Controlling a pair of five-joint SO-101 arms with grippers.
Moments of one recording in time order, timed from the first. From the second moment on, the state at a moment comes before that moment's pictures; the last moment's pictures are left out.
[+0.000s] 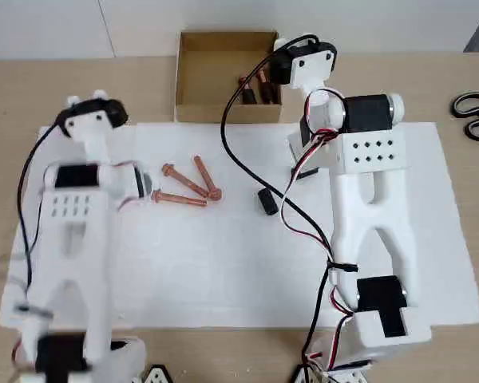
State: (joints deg) left arm -5.9 -12.1 20.3 77.1 16.0; right arm -9.8 4.0 -24.2 96.2 14.3
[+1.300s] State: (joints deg) left arm 2.8 25.5 -2.1 67.7 54.5; right arm -9.8 4.0 -21.8 96.2 14.3
